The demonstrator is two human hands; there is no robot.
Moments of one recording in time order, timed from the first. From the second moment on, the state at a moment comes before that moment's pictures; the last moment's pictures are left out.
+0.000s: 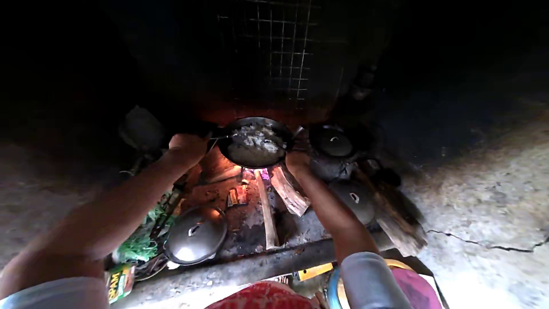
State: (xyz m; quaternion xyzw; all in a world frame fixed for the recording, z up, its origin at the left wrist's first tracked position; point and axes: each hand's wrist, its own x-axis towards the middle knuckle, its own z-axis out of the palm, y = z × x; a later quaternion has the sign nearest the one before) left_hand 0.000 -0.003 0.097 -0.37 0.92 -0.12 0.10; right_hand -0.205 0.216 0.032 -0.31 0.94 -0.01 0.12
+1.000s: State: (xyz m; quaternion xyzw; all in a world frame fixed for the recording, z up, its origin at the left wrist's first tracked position) left_hand -0.087 -0.062 0.052 -0.41 0.86 0.29 0.10; right_hand -0.242 0.215 0.103 -0.35 0.92 0.02 0.14
